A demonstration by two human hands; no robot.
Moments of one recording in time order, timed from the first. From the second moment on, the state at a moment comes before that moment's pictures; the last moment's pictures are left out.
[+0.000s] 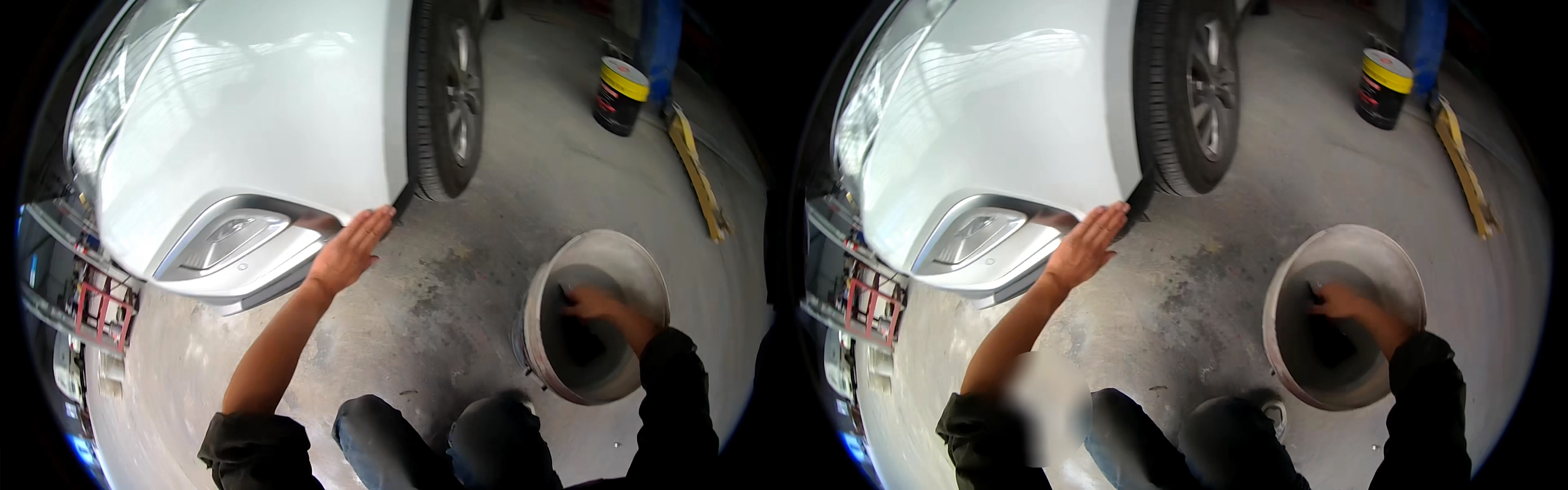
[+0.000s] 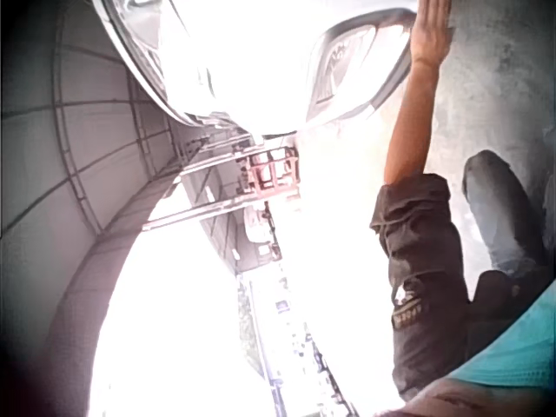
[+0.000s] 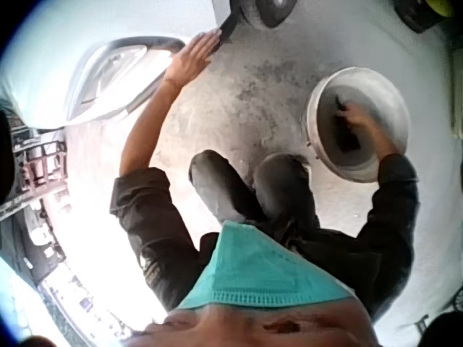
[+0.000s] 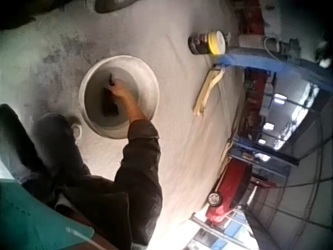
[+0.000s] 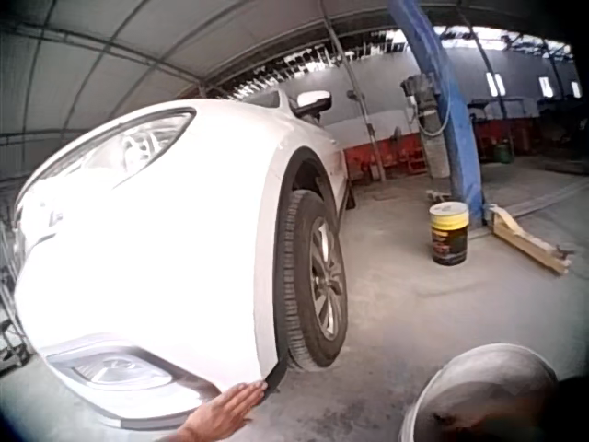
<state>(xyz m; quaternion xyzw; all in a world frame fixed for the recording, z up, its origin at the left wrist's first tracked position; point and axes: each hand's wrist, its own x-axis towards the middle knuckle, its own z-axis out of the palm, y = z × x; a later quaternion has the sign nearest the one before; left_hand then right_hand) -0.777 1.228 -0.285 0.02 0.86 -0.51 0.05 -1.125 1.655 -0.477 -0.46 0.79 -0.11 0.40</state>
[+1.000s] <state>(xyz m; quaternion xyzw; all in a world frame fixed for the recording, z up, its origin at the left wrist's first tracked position) -0.801 1.344 -0.337 -0.10 0.95 0.08 -0.28 -1.126 1.645 -0.490 -0.47 0.75 0.12 0.44</state>
